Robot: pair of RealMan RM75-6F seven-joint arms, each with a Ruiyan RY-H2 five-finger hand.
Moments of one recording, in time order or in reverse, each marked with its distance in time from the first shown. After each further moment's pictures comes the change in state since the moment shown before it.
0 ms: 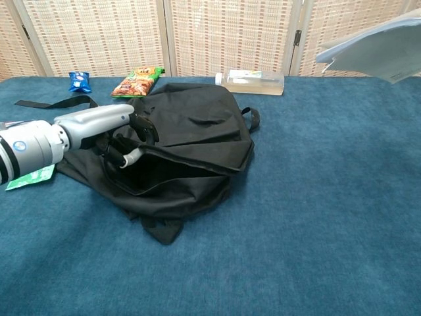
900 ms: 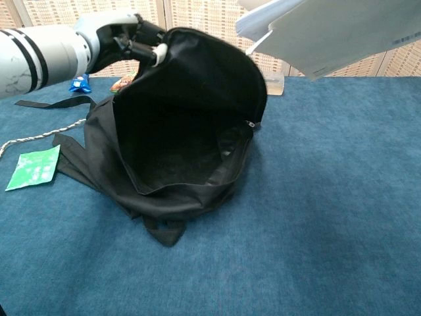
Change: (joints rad) left arm -0.109 0.079 -0.296 -0.266 -0.421 0.004 -0.124; right arm -0.004 0.060 -0.096 -0.331 -0.291 0.138 0.082
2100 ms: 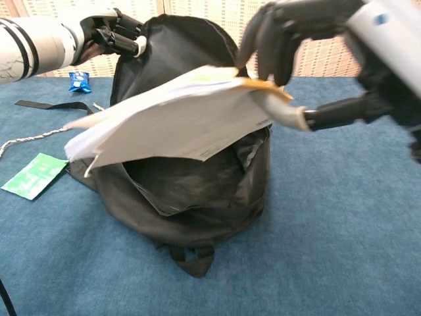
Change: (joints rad) left arm -0.032 0.042 0.017 0.052 -0.125 0.042 -0.027; right arm 0.170 -0.275 -0.011 0.114 -0.076 -0.251 0.057
